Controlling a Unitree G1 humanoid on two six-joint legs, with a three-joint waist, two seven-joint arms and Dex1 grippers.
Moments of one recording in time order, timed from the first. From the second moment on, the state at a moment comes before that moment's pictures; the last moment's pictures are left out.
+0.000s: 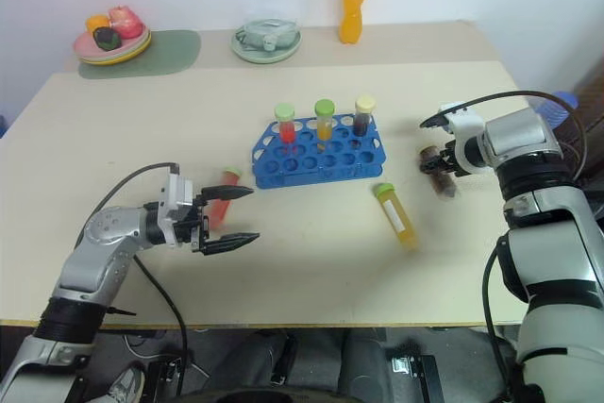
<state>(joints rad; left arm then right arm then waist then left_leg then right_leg) -0.21 0.55 -0.04 -0.02 -0.43 0.08 -1.22 -1.06 -0.80 0.34 0.77 0.08 1.04 0.81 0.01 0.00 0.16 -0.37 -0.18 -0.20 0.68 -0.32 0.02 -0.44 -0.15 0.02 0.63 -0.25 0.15</state>
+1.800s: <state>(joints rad) -0.24 0.55 -0.02 -0.01 -0.42 0.08 -1.19 -0.39 -0.18 -0.11 0.16 0.24 -0.14 0.52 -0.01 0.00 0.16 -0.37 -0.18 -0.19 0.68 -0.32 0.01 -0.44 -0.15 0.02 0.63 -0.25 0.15</state>
